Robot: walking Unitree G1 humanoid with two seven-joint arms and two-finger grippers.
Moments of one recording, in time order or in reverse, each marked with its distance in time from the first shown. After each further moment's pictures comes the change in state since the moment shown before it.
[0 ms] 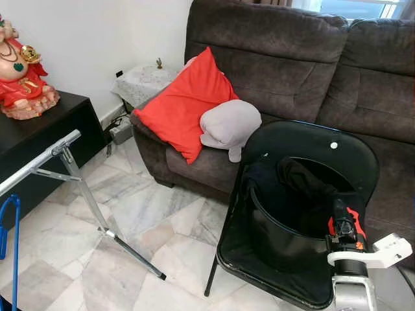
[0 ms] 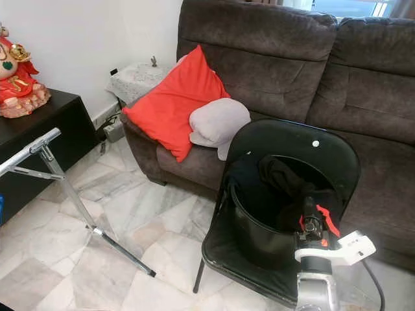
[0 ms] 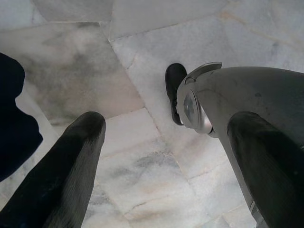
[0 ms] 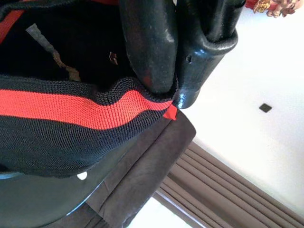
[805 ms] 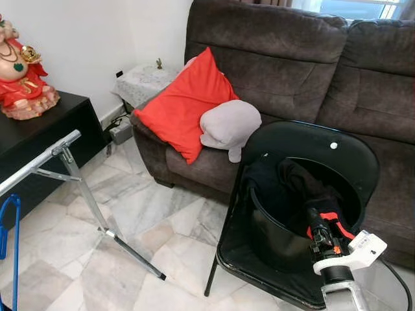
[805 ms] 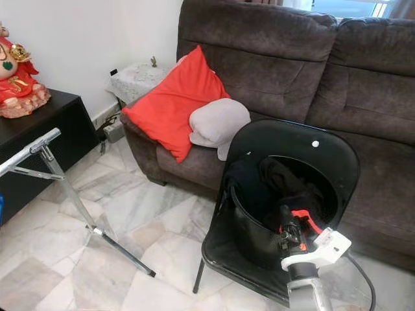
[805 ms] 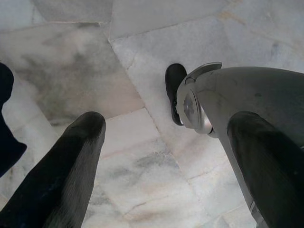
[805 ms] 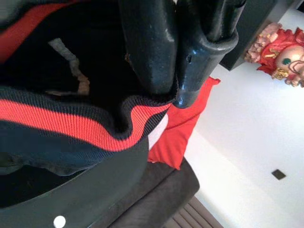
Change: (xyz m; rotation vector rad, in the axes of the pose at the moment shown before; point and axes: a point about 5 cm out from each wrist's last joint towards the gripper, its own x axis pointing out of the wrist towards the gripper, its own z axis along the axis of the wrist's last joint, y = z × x) left arm 0.000 0.000 0.000 0.000 0.000 0.000; right arm -0.013 -0.004 -0.025 -0.188 0.217 0.024
